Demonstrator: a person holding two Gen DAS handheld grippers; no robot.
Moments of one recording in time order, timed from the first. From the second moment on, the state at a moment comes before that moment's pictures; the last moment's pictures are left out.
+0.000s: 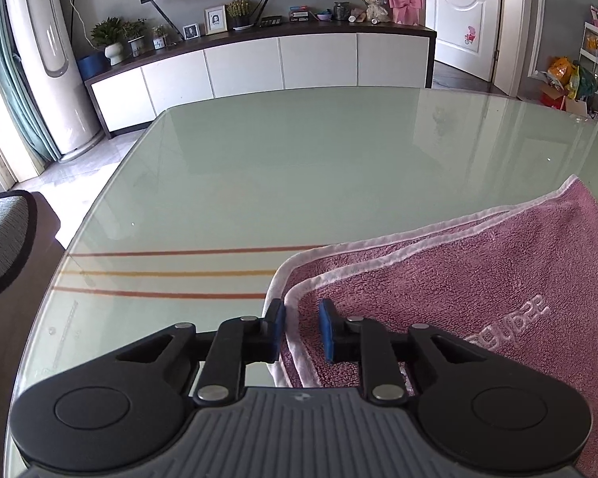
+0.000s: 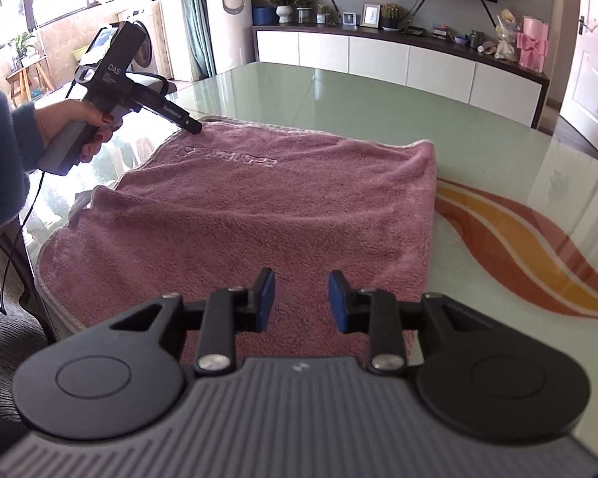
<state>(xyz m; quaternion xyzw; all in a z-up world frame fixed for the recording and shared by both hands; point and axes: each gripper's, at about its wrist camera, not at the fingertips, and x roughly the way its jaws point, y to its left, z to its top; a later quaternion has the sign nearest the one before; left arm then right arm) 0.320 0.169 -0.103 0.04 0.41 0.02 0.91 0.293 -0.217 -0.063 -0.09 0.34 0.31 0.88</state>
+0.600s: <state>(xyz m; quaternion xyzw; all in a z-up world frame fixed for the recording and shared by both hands) 0.314 0.166 -0.098 0.04 0.37 0.00 0.93 0.302 -0.205 -0.077 -0.10 0.35 0.33 0.87</state>
